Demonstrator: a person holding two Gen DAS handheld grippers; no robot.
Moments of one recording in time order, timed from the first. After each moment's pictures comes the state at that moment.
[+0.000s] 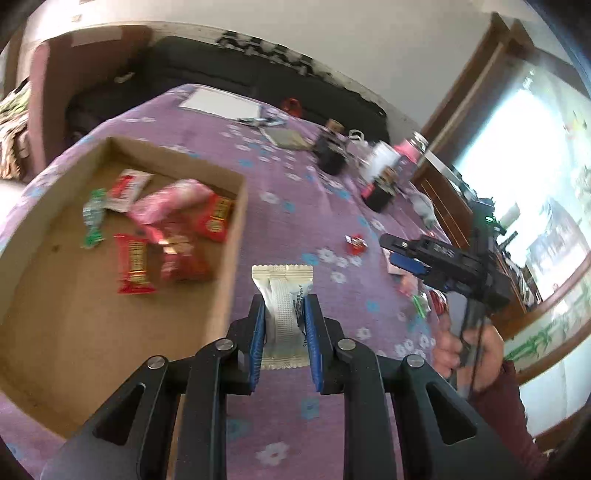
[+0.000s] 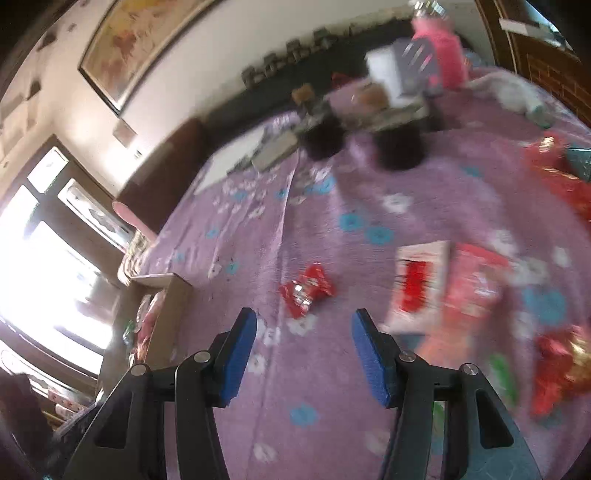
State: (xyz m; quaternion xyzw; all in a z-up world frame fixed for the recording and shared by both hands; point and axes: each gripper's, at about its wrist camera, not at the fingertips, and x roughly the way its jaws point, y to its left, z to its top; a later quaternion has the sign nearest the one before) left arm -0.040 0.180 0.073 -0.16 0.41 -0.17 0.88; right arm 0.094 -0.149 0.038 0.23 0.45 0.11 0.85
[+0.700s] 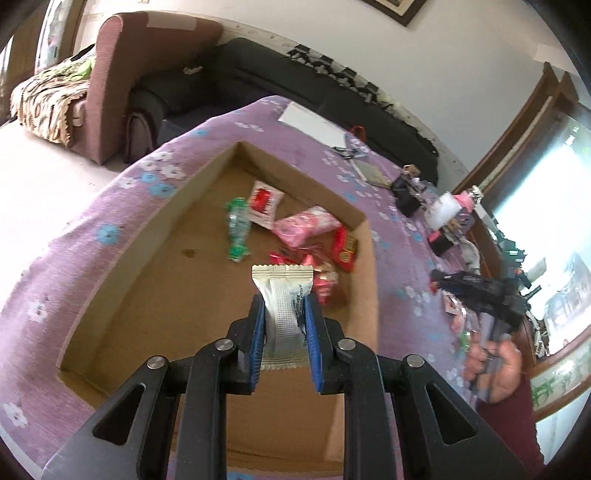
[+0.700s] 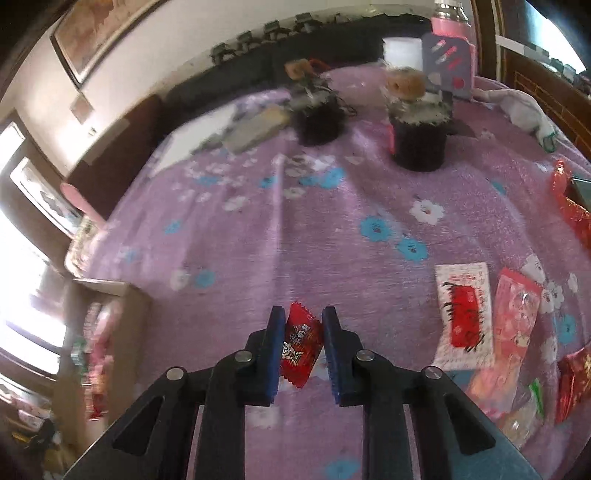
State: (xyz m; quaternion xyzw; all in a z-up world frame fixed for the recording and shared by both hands) left arm -0.036 0.299 0.056 -0.22 0.41 -0.08 0.88; right arm 0.115 -0.096 0.047 0.17 0.47 0.05 0.87
